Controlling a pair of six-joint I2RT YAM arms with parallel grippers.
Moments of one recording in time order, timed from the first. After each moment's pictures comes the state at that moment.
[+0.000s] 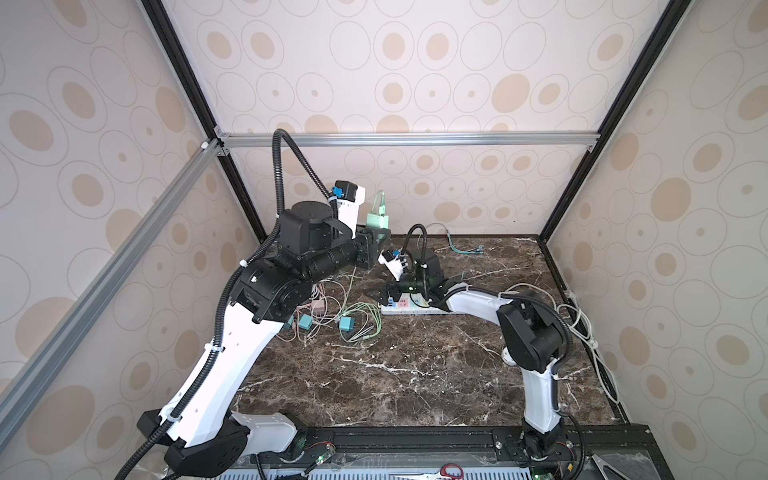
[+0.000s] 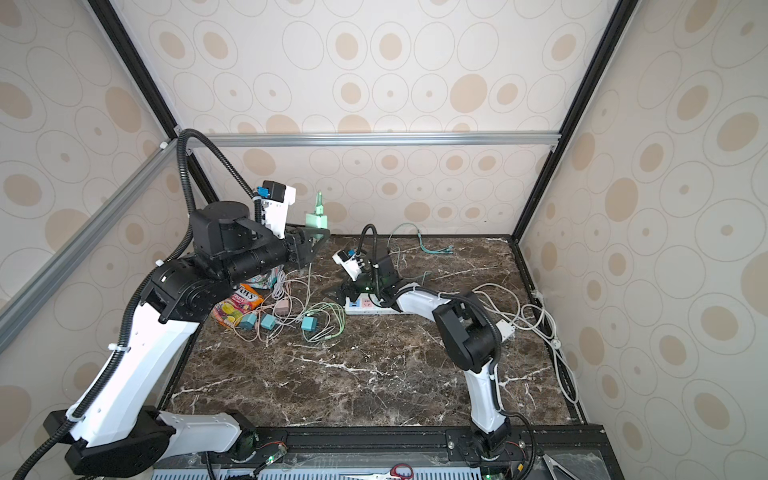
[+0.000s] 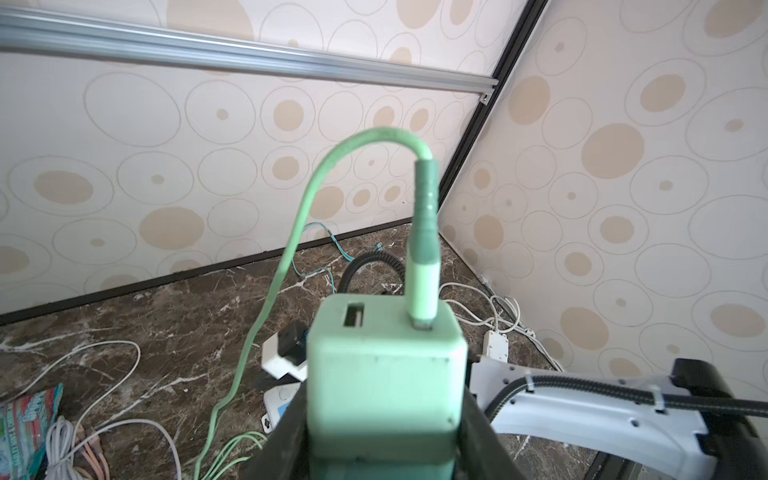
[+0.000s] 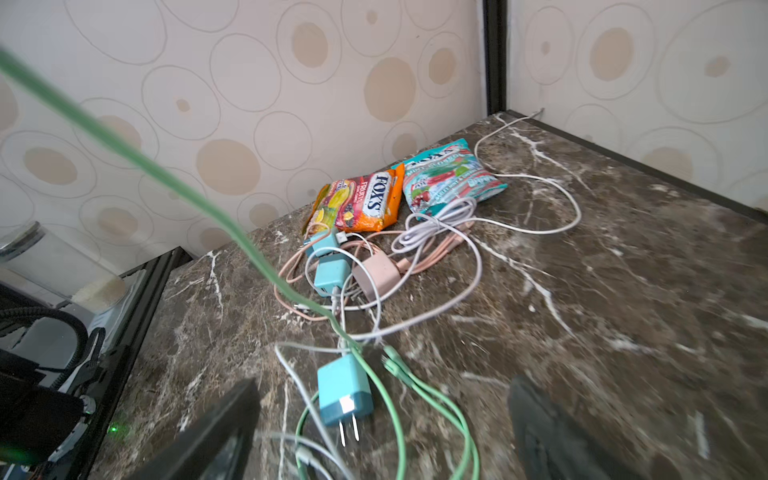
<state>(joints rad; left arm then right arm) -0.60 1.30 1.83 -0.80 0.06 -0.27 0.65 2.08 1.42 0.32 -0.68 0.07</state>
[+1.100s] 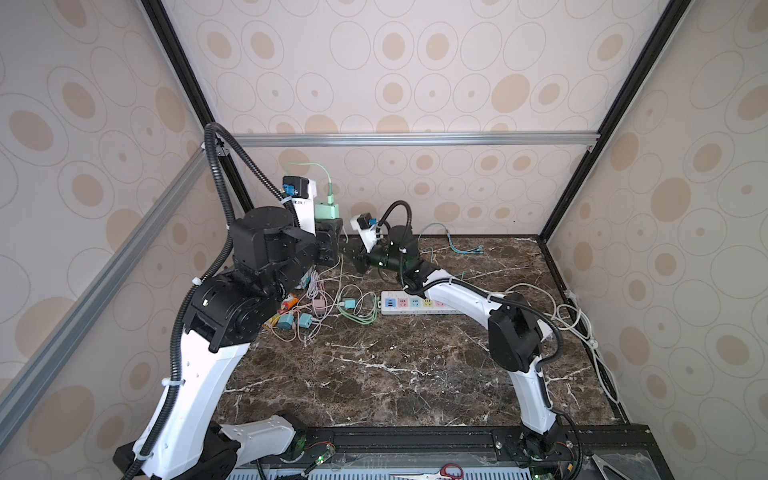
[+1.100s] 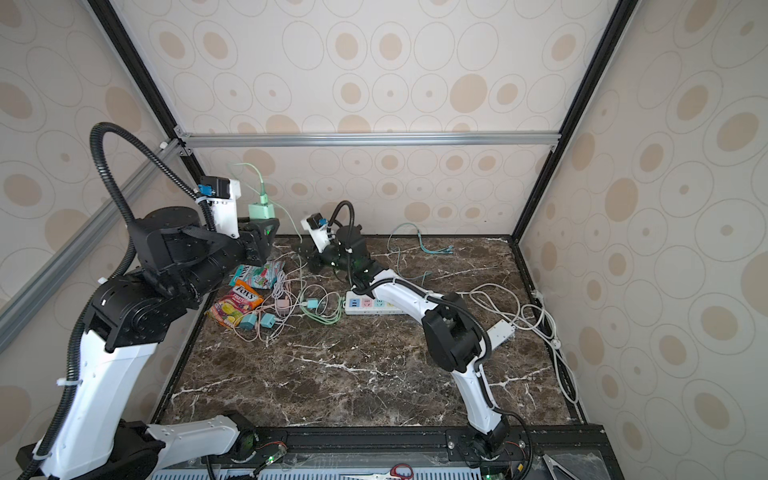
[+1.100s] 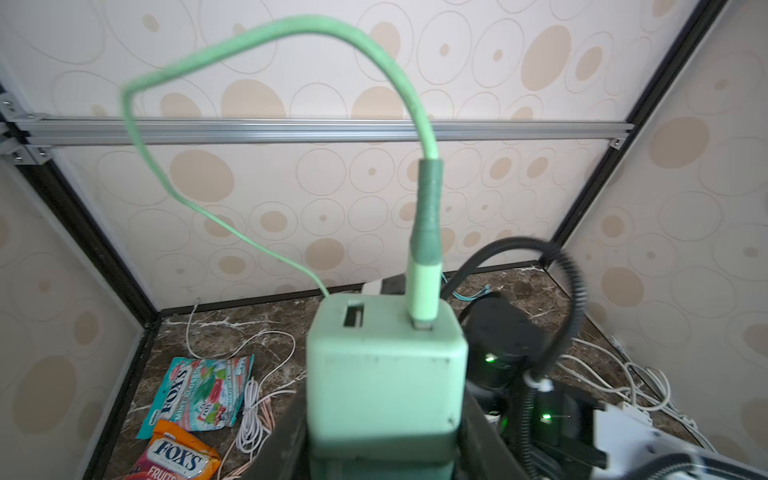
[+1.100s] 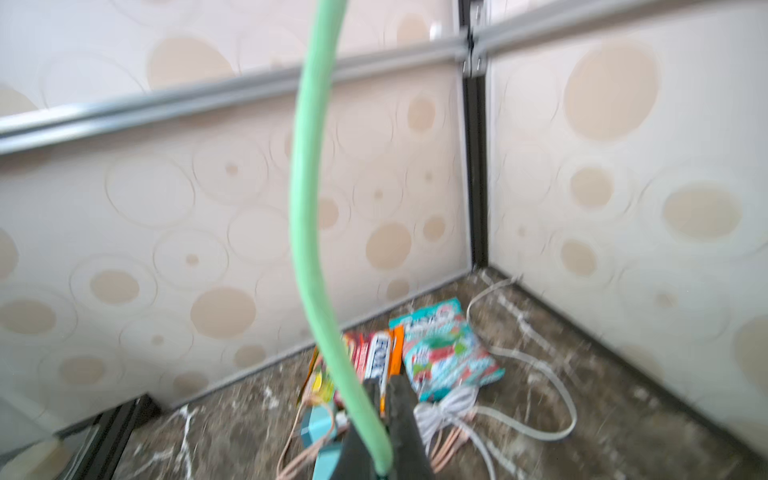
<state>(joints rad) -0.56 1.19 1.87 -0.90 -0.31 -0.17 0.76 2.11 1.87 0.31 -0.45 0.16</state>
